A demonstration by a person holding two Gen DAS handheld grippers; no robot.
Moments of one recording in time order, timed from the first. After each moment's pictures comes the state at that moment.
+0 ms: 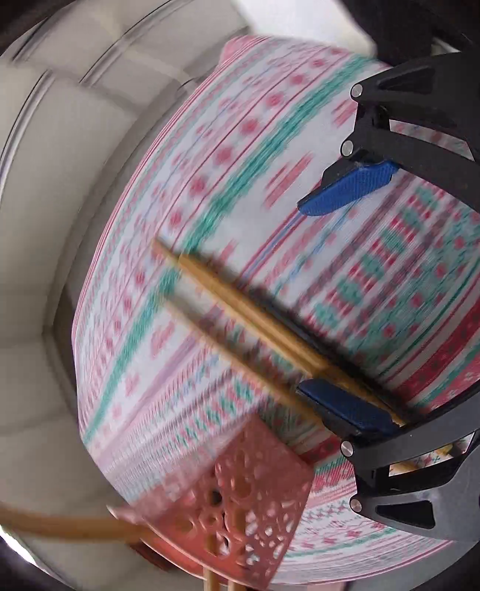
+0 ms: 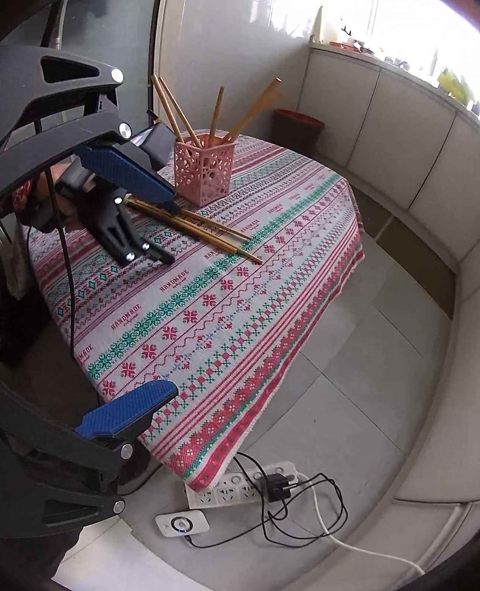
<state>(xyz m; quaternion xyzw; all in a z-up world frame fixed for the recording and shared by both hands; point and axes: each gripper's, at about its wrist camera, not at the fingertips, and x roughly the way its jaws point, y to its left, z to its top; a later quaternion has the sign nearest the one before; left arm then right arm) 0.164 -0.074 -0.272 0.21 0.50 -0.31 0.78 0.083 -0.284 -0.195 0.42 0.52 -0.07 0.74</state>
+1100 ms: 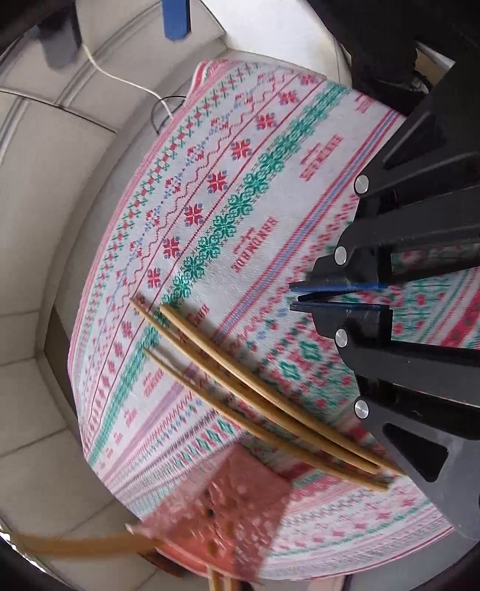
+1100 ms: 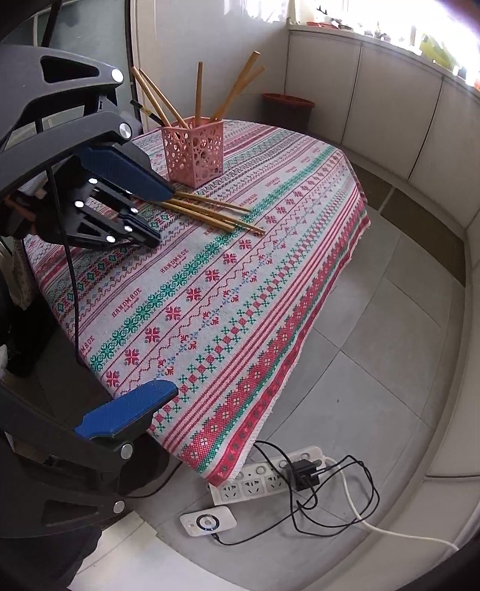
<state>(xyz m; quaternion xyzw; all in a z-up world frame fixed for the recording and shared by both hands) 0.136 -0.077 -0.263 0.24 0.50 -0.29 0.78 0.082 -0.294 -0.223 0.45 0.54 -0.10 0.71</state>
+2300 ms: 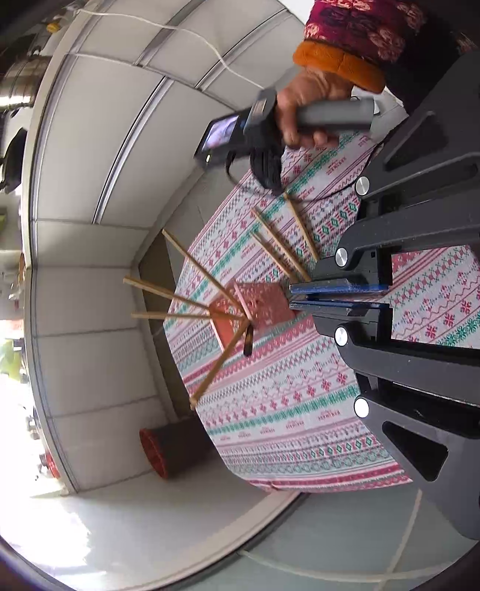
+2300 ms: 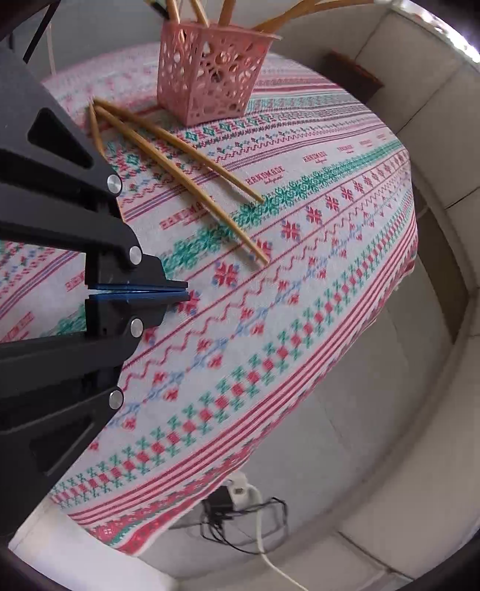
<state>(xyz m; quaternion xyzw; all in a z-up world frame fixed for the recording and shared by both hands) 0.082 0.064 -0.100 0.10 0.38 -0.20 0.90 0.188 -0.214 -0.292 0.26 0.57 -0.12 0.77</state>
